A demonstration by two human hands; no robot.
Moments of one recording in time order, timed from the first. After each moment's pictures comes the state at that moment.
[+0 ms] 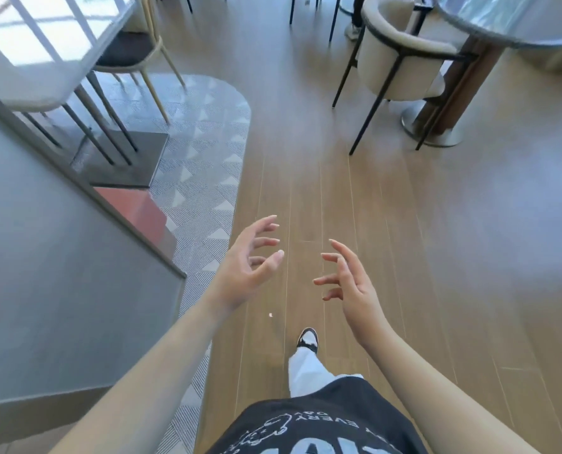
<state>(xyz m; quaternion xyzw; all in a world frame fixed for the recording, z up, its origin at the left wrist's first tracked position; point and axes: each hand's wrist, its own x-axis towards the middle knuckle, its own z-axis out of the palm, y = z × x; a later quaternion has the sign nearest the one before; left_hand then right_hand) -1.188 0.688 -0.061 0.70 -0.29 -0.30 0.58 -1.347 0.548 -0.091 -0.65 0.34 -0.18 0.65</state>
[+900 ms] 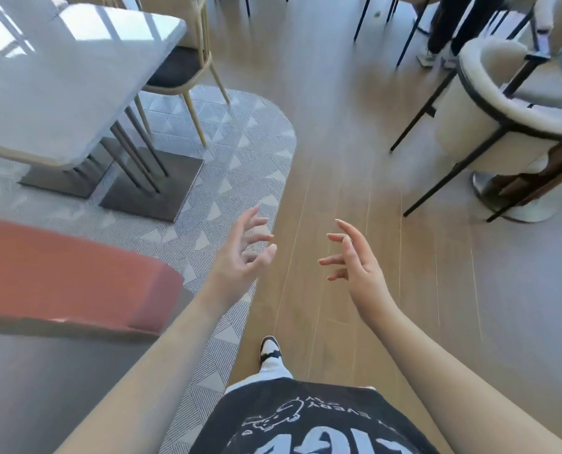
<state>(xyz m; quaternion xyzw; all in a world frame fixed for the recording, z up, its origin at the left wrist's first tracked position) -0.795 0.504 -0.064 0.74 -0.20 -0.23 0.60 -0.915 0.315 -0.084 -0.68 0.27 -0.14 0.67</state>
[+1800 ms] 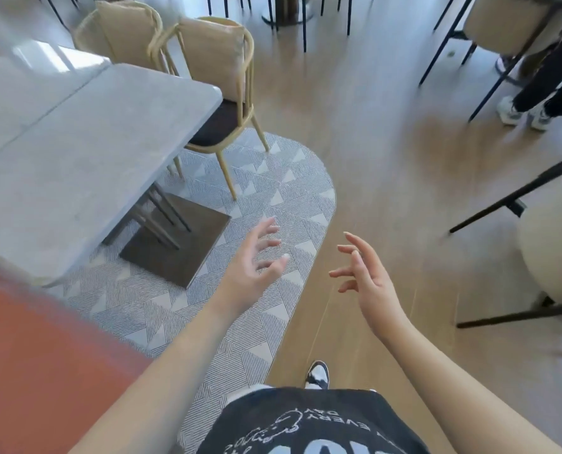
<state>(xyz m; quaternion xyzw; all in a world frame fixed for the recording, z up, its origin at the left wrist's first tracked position) -0.402 0.292 -0.056 0.78 -0.16 -0.18 0.58 -0.496 0.083 -0.082 -0.69 0.20 -0.09 0.69</state>
